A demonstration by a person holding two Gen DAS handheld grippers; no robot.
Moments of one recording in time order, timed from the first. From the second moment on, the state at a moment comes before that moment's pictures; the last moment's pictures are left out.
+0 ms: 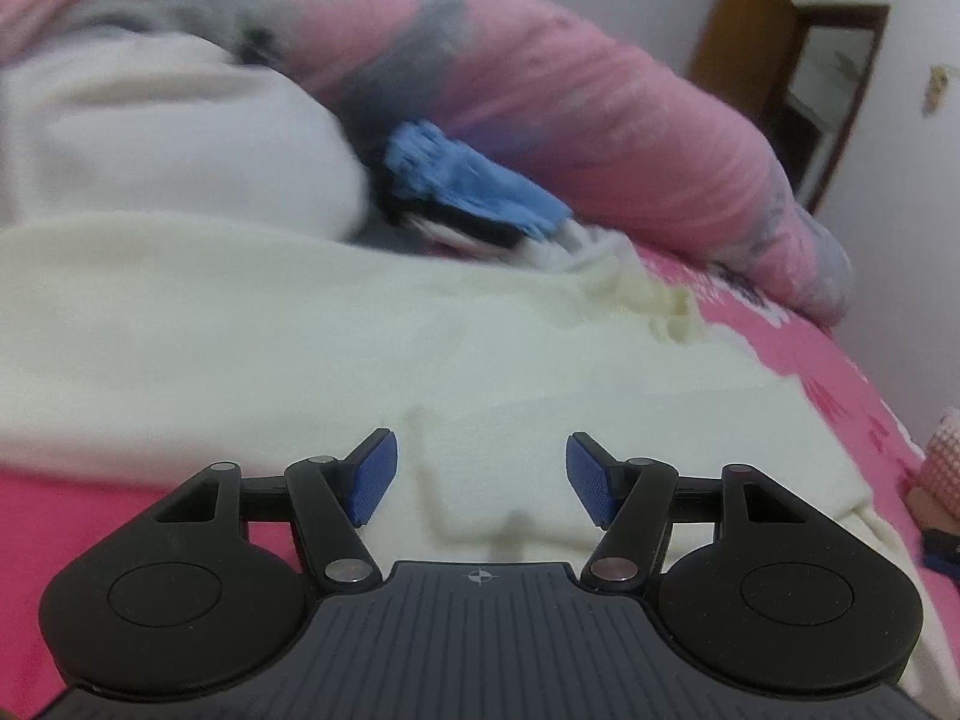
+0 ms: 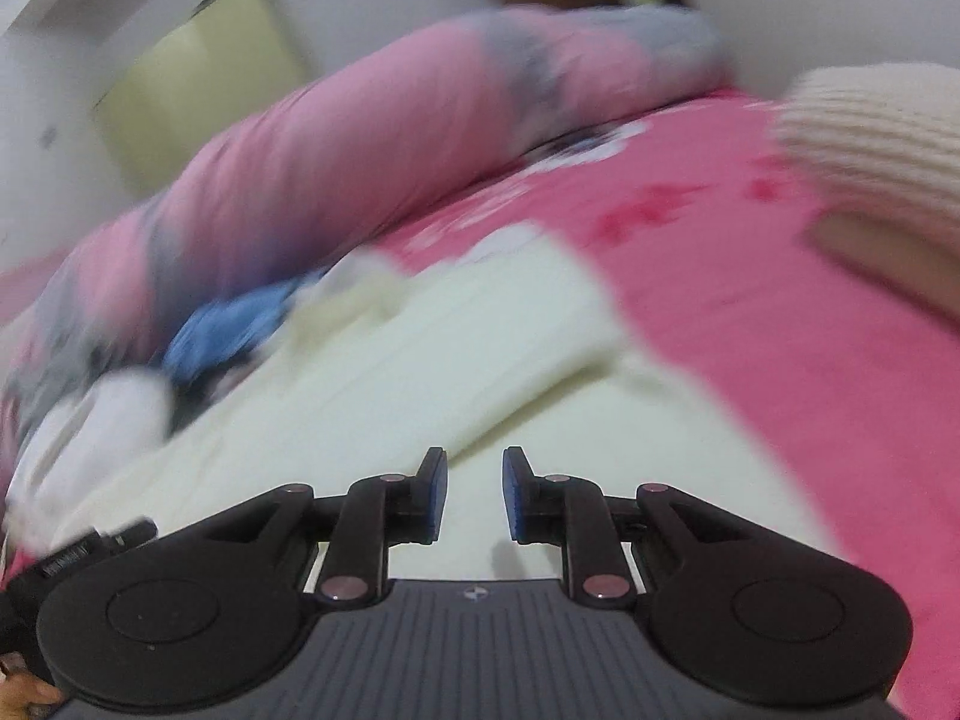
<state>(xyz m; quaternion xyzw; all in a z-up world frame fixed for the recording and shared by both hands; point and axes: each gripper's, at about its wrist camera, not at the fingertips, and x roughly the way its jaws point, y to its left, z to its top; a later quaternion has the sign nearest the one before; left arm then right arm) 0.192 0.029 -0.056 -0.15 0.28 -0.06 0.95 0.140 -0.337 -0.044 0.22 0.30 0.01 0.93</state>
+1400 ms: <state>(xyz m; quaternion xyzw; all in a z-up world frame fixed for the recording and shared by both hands) 0.147 0.241 -0.101 -0.38 0.11 0.30 0.87 0.207 -0.201 -0.097 0.12 0.29 0.13 0.94</state>
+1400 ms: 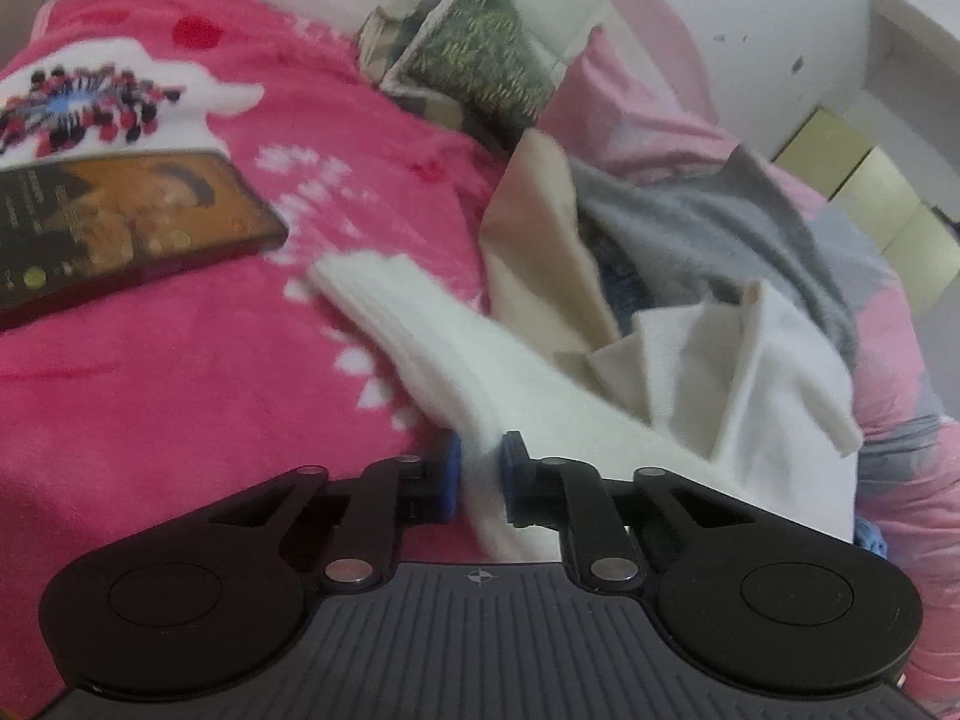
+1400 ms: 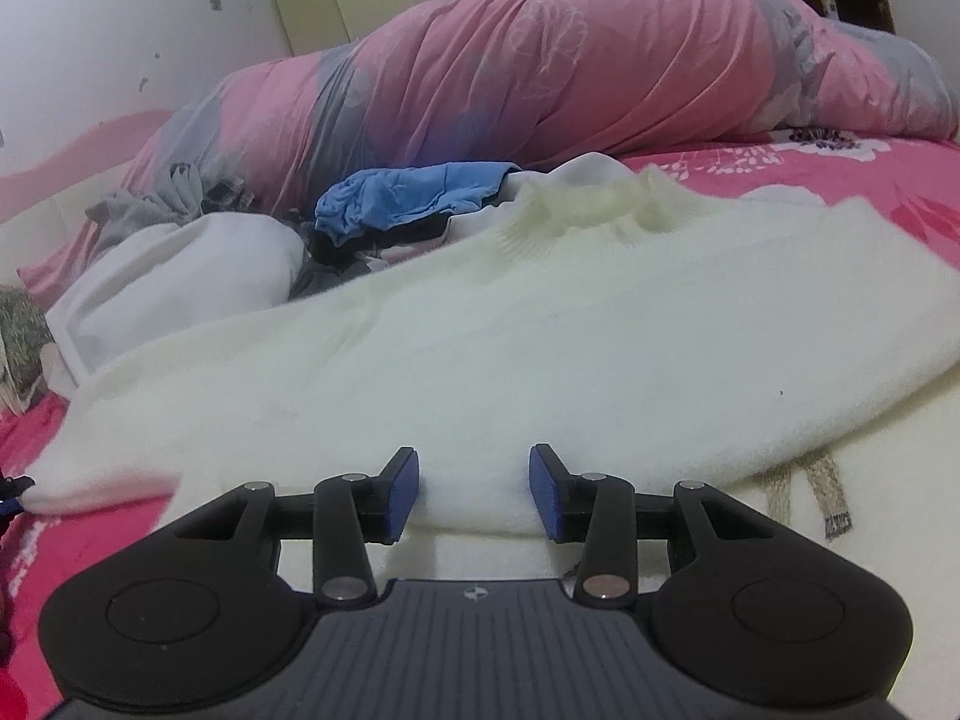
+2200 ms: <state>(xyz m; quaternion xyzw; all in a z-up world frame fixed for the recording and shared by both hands) 0.221 -0.020 0.033 -0.08 0.04 0.00 1.00 0.207 -0.246 -0.112 0.29 0.27 0.17 0.90</state>
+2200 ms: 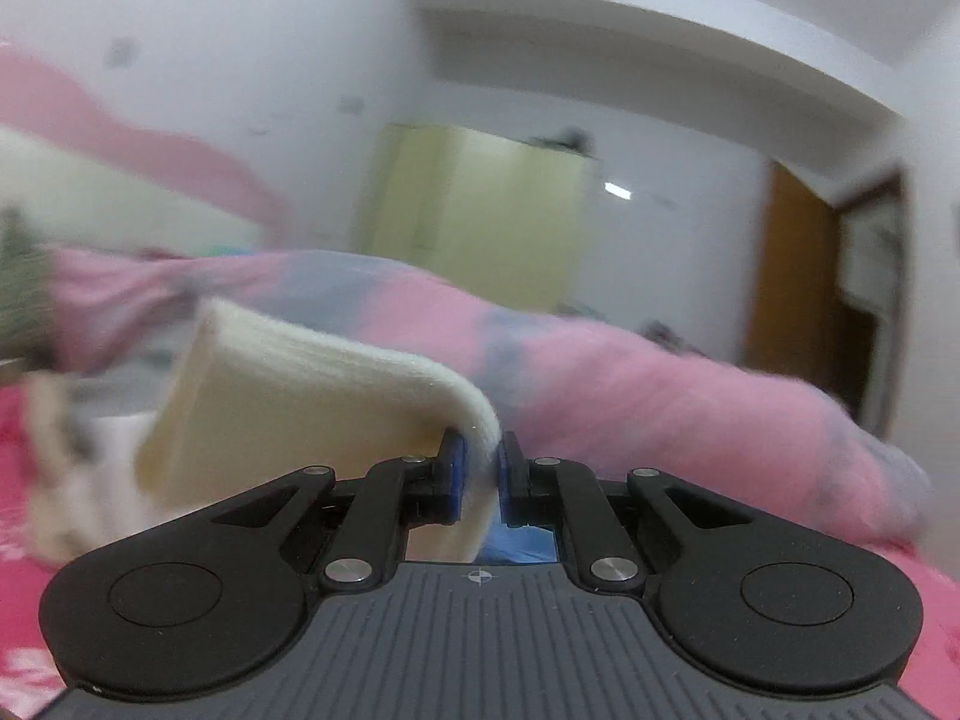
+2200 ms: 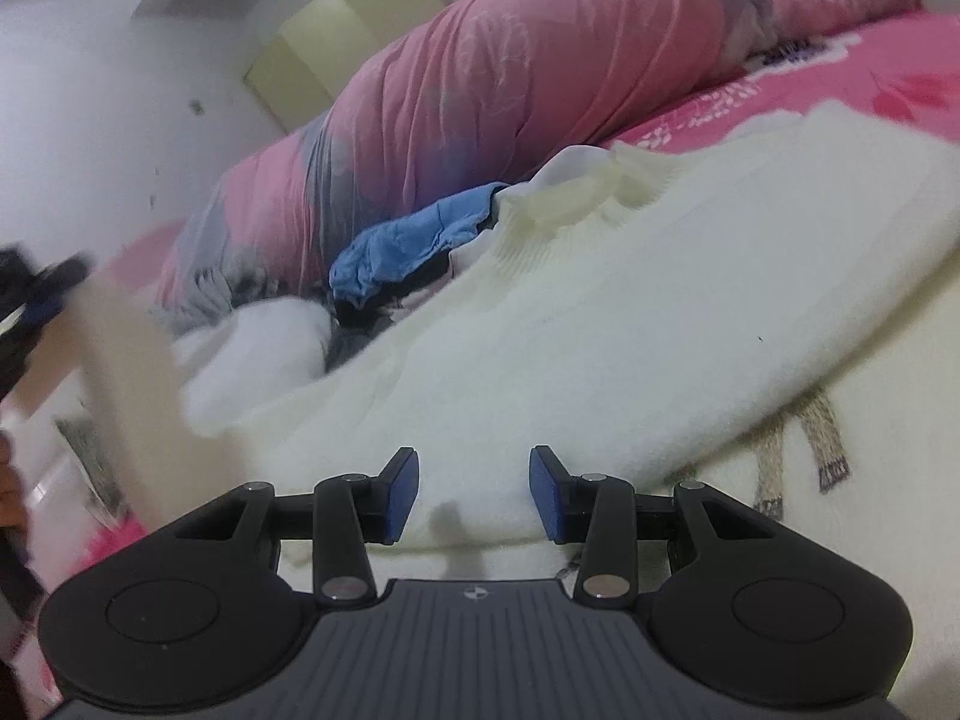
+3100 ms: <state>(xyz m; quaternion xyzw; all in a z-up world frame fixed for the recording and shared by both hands) 0.203 0.046 -0.071 -0.03 0.24 -0.01 0.97 0.243 -0.301 -0.088 0.43 0.28 0.11 0.85</state>
